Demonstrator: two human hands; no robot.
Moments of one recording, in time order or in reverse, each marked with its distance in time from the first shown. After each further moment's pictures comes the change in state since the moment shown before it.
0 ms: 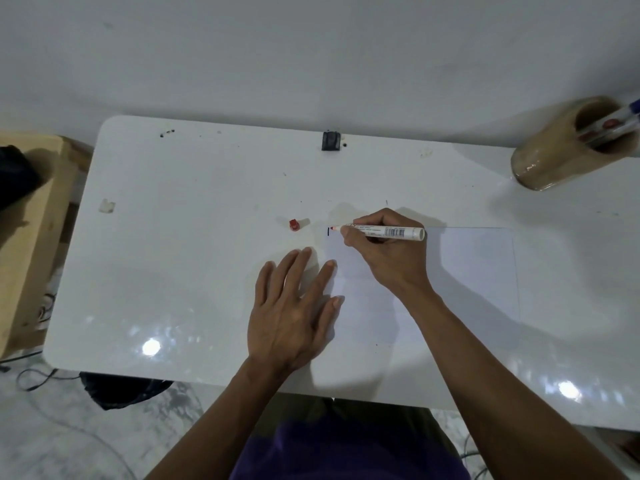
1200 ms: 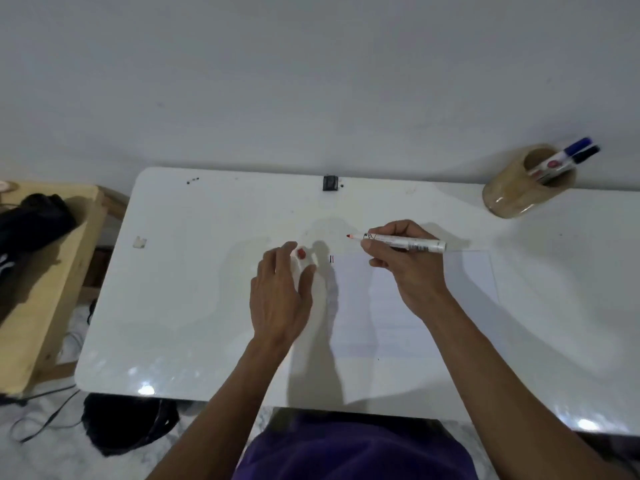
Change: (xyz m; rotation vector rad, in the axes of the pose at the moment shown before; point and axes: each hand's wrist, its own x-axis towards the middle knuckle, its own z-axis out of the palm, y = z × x) left_hand 0.052 -0.006 -0.045 -0.384 0.080 -0.399; right_hand -0.010 -0.057 -0.028 0.400 -0.044 0.165
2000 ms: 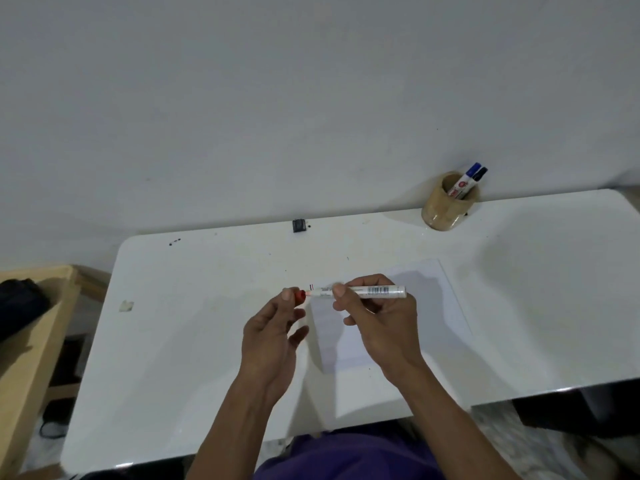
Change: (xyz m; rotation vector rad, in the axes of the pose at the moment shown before) left_hand -0.031 0.036 -0.061 -1.279 -0.348 -0.515; right_hand -0.110 -0.018 0.042 -0.081 0.237 -0.179
